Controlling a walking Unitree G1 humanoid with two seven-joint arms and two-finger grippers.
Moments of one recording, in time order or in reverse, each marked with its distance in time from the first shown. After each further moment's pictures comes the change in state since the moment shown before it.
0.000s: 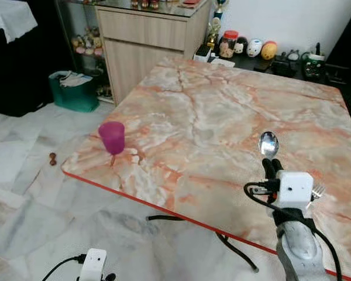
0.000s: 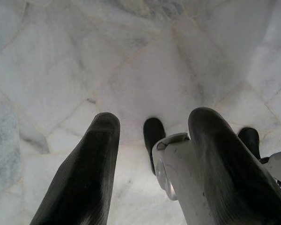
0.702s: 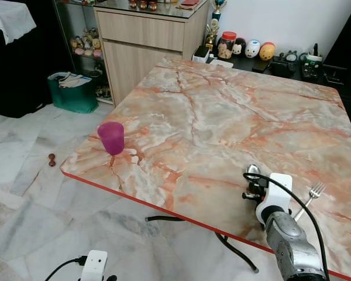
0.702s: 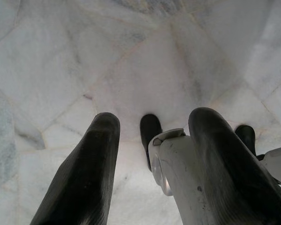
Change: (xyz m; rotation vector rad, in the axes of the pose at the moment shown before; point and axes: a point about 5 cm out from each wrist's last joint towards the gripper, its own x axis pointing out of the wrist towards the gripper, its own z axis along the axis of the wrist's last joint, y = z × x) left arm 0.000 -0.003 -0.003 -0.012 0.016 -0.006; right arm 0.036 0.006 -0.067 0.240 0.495 0.037
